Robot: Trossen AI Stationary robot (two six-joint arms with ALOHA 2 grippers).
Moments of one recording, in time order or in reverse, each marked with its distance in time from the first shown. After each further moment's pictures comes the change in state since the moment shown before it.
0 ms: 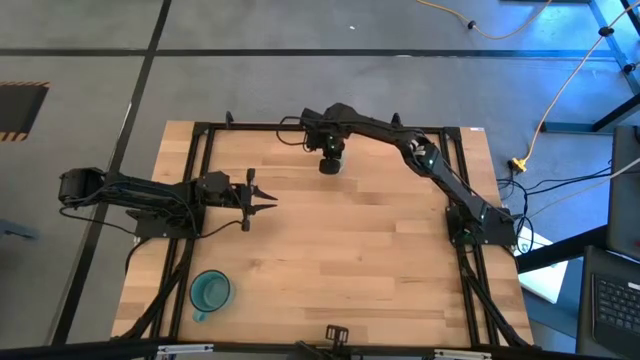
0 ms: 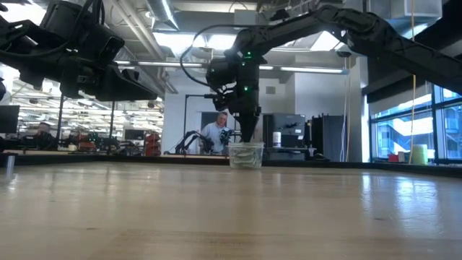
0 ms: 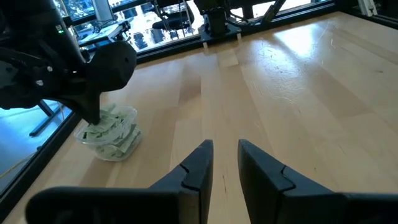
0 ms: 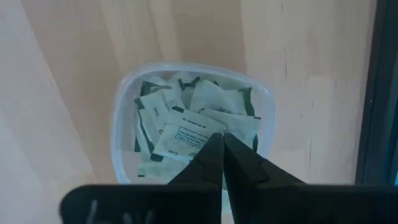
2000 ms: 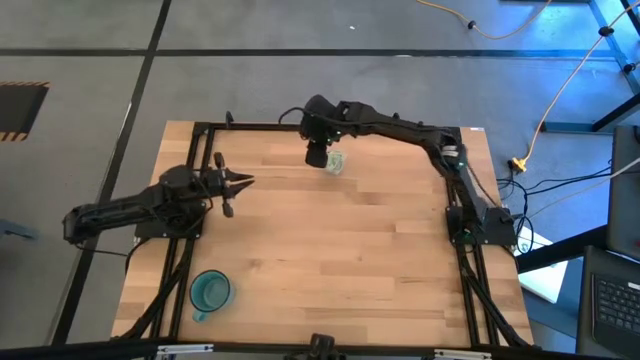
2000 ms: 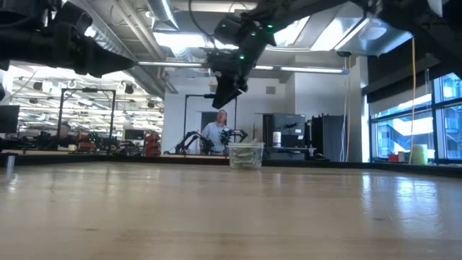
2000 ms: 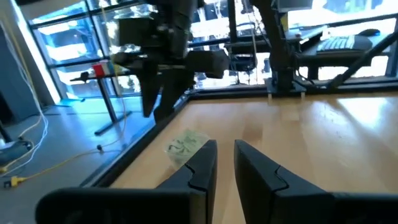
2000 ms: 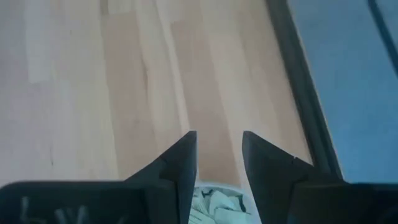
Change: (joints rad) left arm 0.136 -0.751 0.001 -0.531 -0.102 -0.147; right arm 0.039 -0.293 -0.308 0.545 -0.118 0.062
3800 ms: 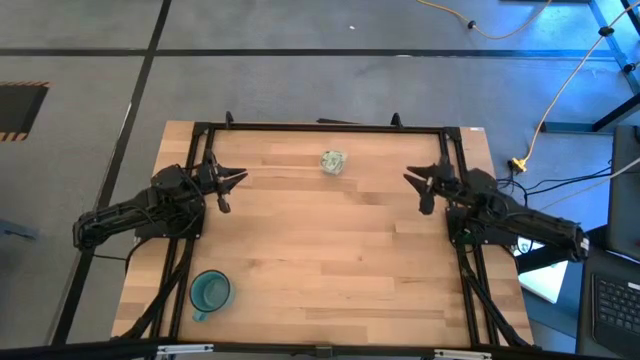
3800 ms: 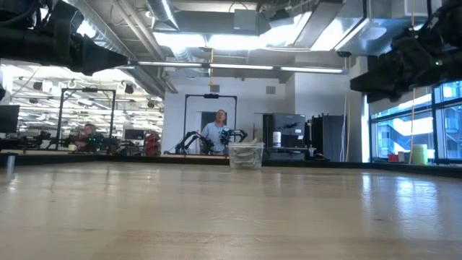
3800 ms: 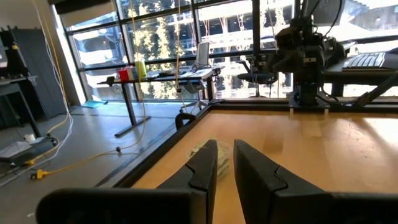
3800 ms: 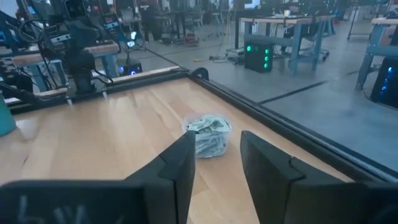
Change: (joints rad) left arm 0.038 -0.157 0.000 -0.097 -0.060 -0.034; right arm 0.006 -2.063 -1.946 0.772 0.113 0.288
